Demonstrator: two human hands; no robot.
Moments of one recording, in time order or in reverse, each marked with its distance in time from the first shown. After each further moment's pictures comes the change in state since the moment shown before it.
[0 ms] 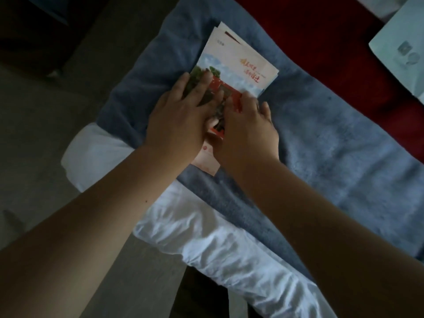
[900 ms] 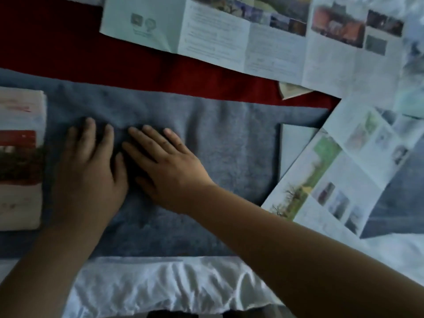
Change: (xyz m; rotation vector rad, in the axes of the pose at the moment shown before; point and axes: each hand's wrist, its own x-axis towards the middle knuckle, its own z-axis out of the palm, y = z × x) left_hand -0.004 0.172 0.027 -0.008 0.122 0.165; right_hand -0.109 0.182 0.026 0.041 0.158 -0.135
